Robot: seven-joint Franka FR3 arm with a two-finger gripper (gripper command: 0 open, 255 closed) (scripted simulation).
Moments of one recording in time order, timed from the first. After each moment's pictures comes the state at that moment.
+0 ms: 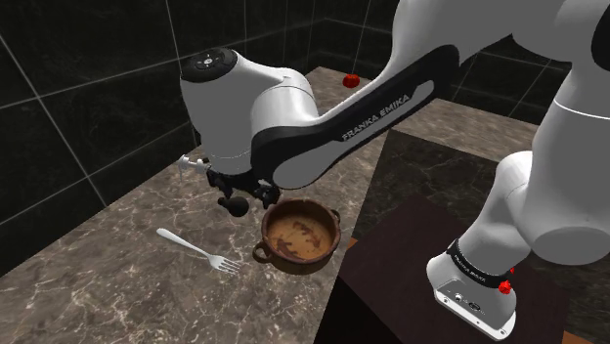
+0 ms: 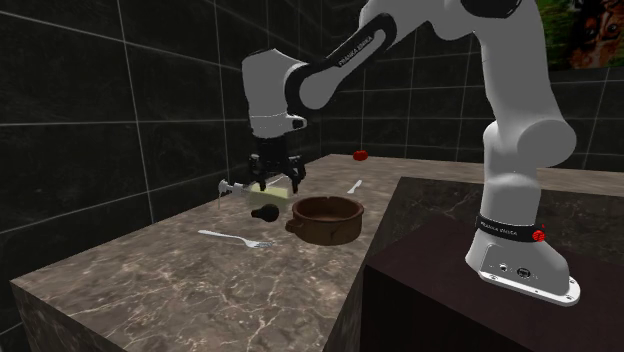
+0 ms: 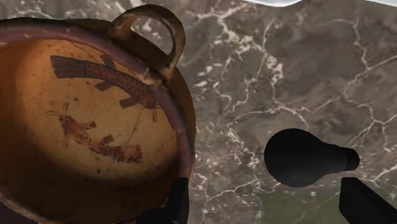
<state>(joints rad) 0.53 0.24 0.30 -1.99 -0.37 2.12 2.02</state>
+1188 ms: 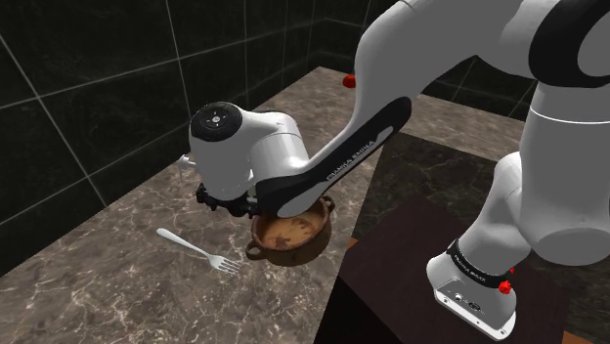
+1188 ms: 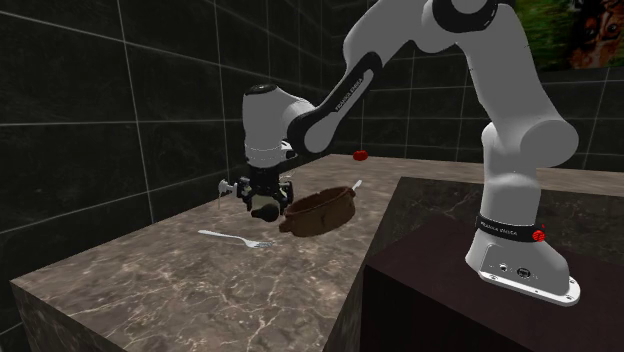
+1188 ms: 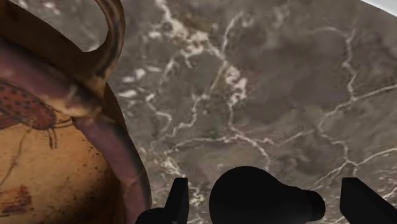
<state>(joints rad) 0.57 0.39 0.23 -1.99 -0.58 2.37 2.04</state>
